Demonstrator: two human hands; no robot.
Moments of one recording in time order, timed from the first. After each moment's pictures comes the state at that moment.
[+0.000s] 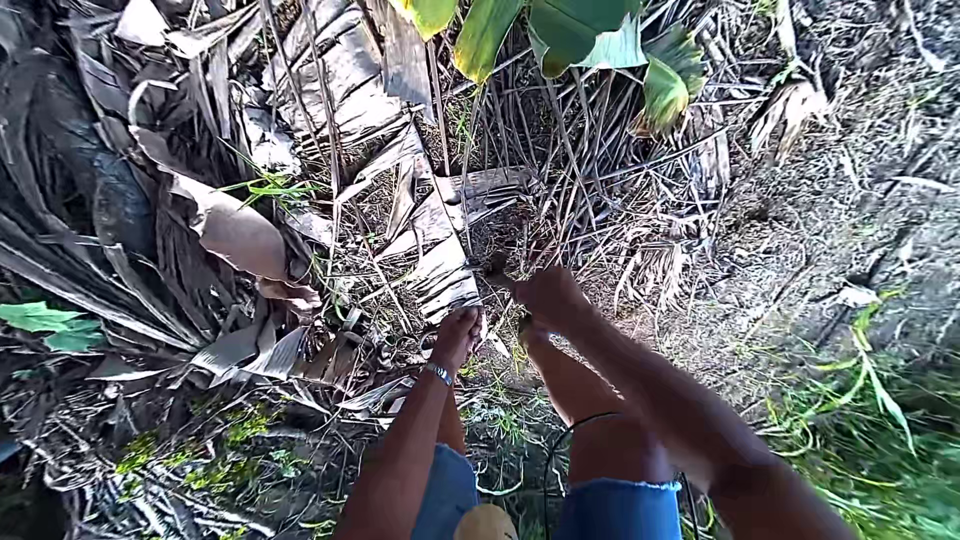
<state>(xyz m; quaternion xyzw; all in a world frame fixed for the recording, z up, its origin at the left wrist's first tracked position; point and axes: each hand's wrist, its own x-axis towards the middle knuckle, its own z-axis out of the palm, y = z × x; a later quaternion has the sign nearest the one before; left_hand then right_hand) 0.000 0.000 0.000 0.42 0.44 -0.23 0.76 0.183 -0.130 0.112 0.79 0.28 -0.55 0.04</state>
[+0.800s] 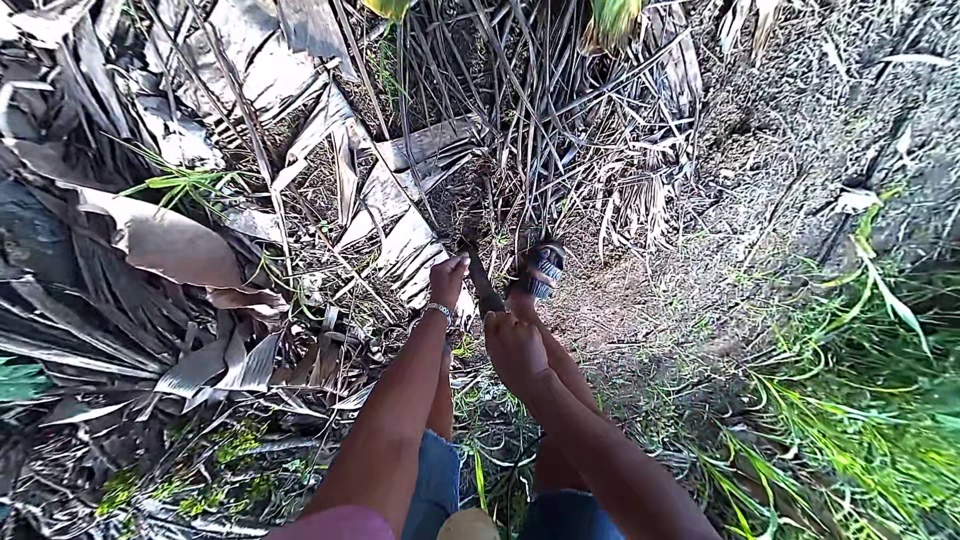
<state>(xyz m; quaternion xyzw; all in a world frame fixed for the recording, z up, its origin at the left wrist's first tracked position) 0.020 -0.034 -0.073 0.70 0.32 -0.27 0.58 0.017 -0.155 0.106 0.84 0.16 -0.51 0.05</state>
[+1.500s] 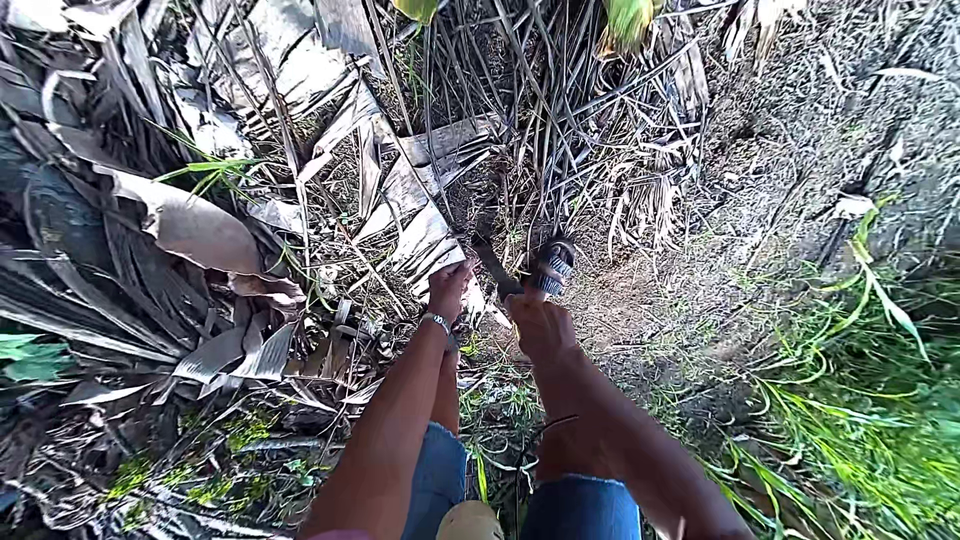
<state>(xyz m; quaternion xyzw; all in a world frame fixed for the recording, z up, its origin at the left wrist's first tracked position) -0.005 -0.006 -0.040 0.55 0.41 -0.23 0.69 0.035 -0.156 0.128 0.85 0.12 -0.51 0.02</state>
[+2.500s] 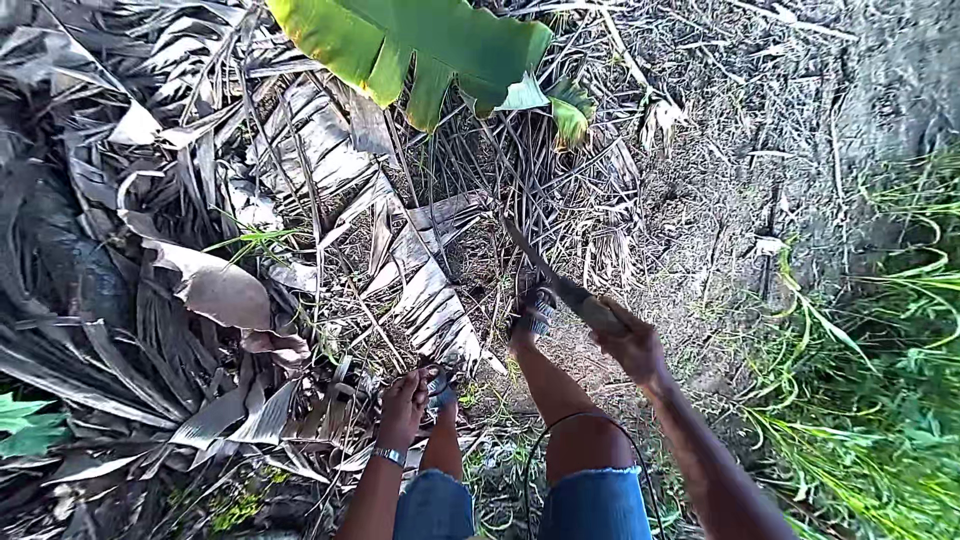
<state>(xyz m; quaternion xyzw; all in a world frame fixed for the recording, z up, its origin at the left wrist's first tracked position) -0.126 0.065 0.035 0.38 0.52 -0.13 0.75 0.049 -0.275 0.199 0.86 -0.16 -0.22 -0.44</state>
